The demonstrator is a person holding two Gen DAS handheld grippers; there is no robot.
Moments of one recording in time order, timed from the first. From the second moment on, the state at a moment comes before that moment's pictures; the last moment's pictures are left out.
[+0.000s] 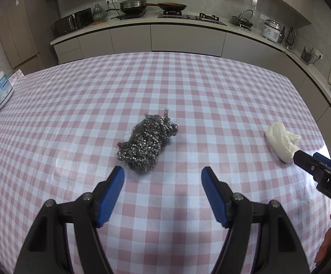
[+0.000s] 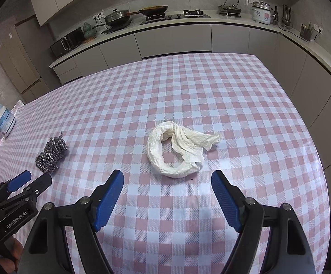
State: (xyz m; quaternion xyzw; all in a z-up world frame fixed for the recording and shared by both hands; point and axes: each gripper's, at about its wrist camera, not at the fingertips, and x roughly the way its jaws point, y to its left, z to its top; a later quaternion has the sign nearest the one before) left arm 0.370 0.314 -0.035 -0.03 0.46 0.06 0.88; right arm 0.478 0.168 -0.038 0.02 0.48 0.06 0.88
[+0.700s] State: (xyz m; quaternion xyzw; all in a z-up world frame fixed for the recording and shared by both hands) left arm 0.410 0.335 -0.068 -0.05 0.48 0.05 0.87; right arm 0.527 0.191 -0.075 0.00 0.49 0.07 0.87
